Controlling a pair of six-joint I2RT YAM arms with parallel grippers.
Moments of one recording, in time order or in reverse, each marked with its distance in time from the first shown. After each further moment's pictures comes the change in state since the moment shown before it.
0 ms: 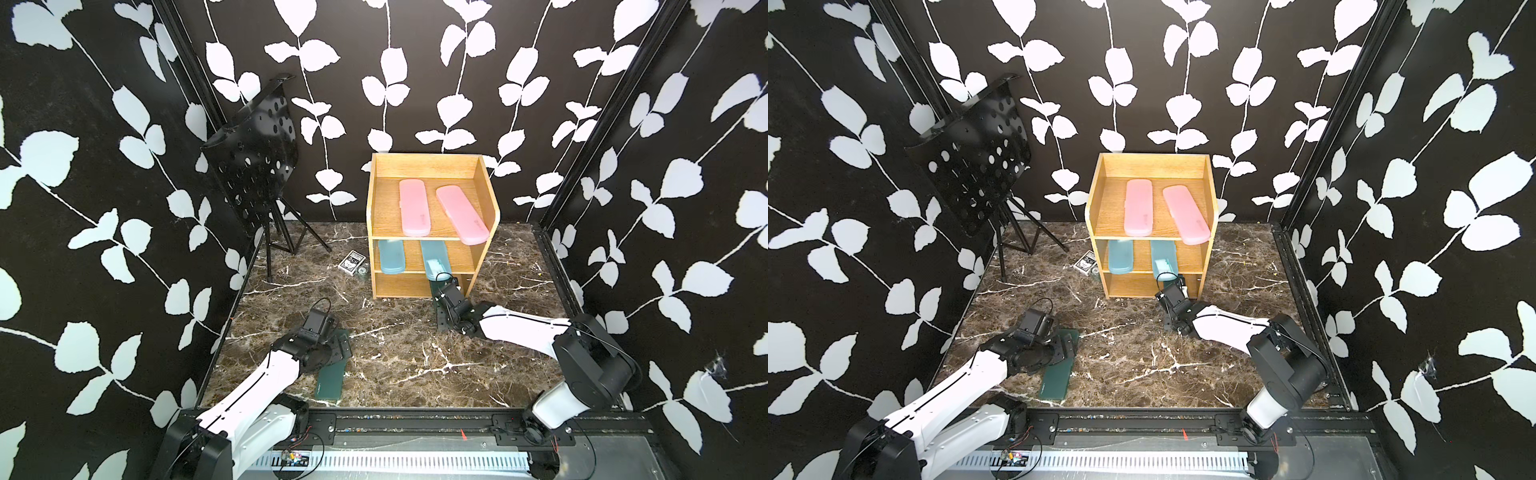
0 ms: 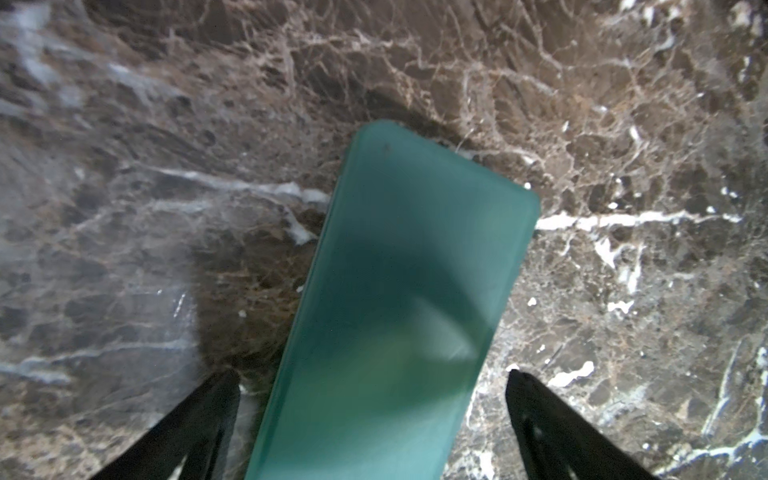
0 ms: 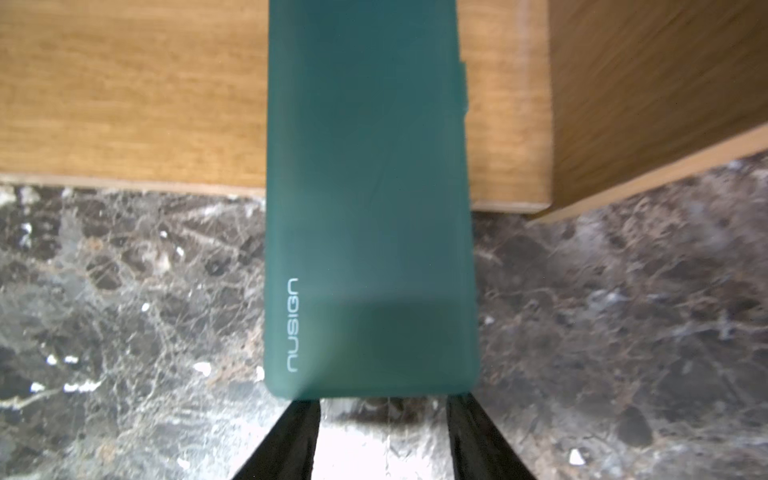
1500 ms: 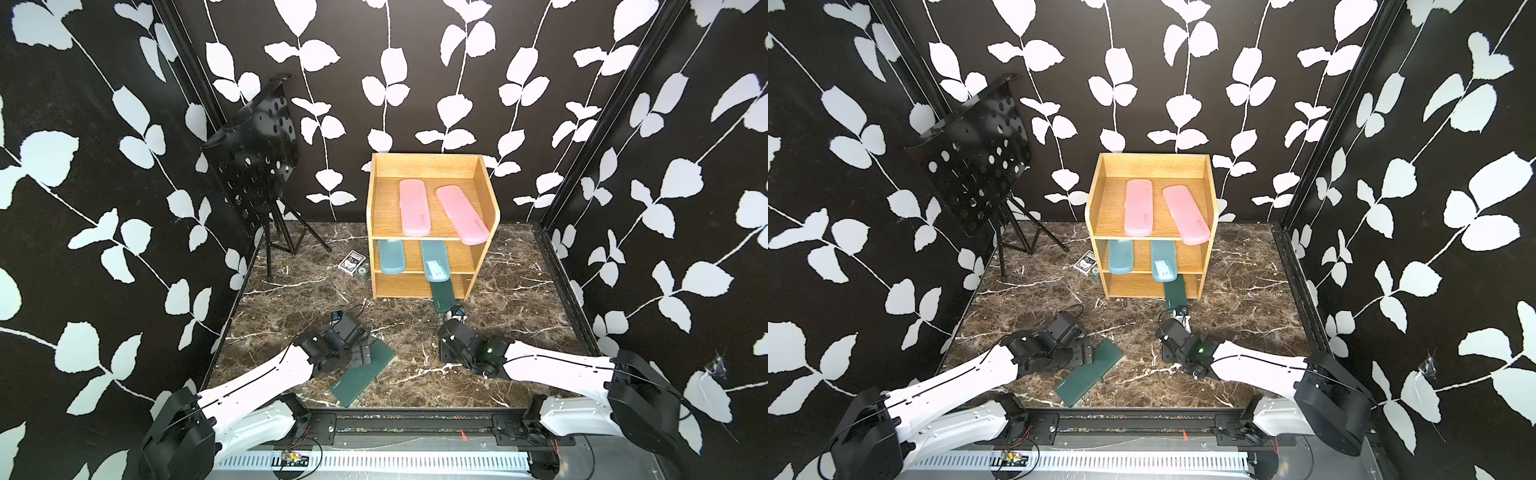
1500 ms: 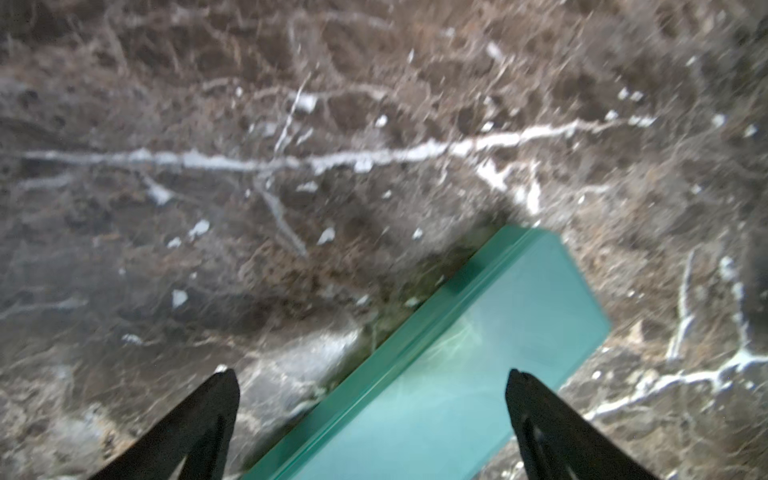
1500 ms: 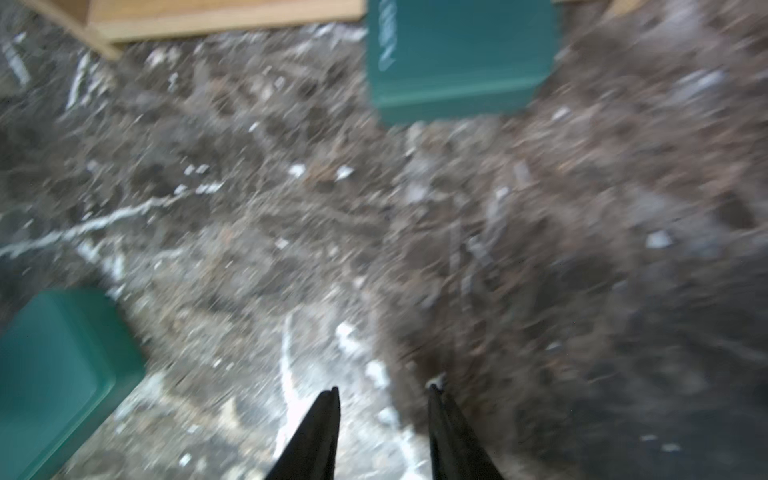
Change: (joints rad) left arm -0.381 0.049 0.108 -0.083 -0.137 -0.181; right arm 0.284 -0.295 -0.267 0.018 -0.056 0.298
